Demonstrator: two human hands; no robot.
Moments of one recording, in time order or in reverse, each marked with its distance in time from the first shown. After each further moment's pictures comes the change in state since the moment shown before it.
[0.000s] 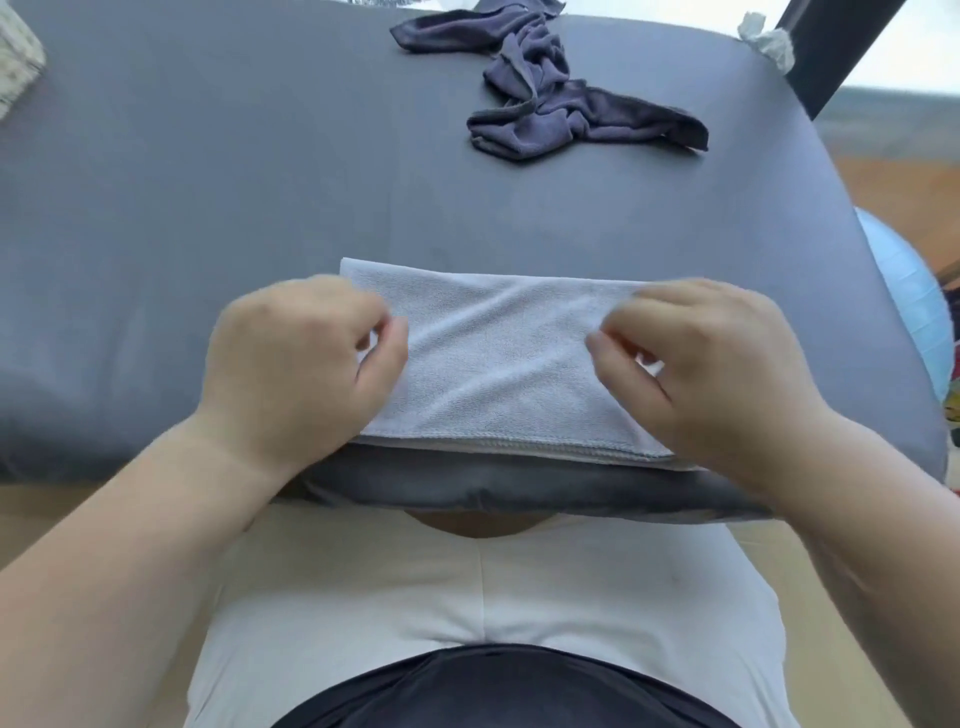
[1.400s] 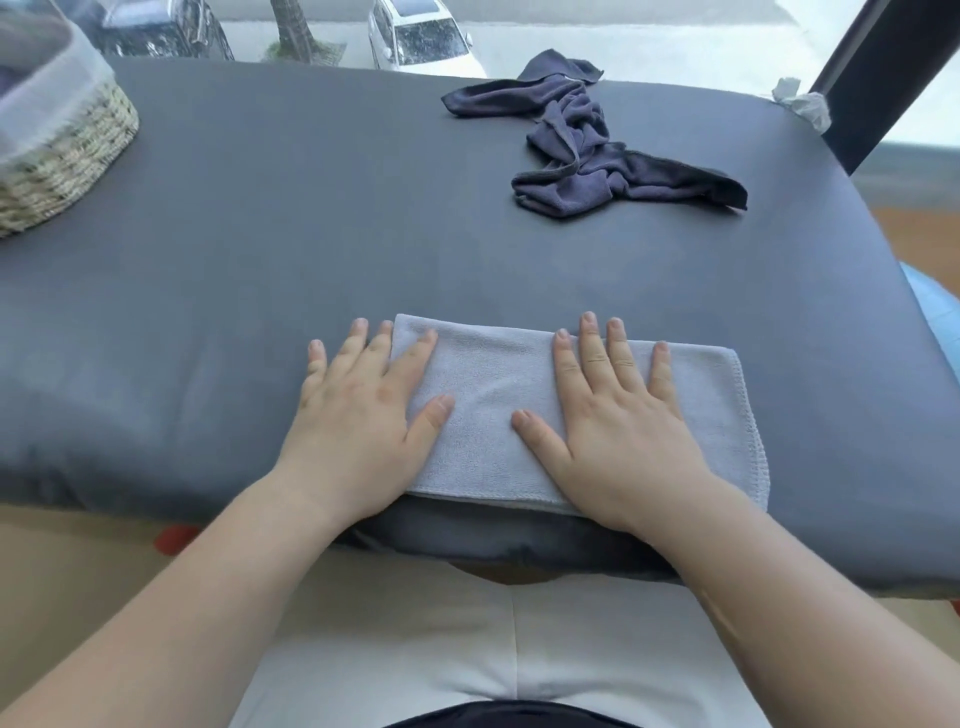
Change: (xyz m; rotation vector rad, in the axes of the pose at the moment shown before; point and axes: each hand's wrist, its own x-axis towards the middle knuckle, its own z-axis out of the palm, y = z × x) left_hand -0.010 -0.010 0.022 0.075 -0.540 -0.346; right_hand 0.020 -0.039 0.065 -0.147 -0.575 0.302
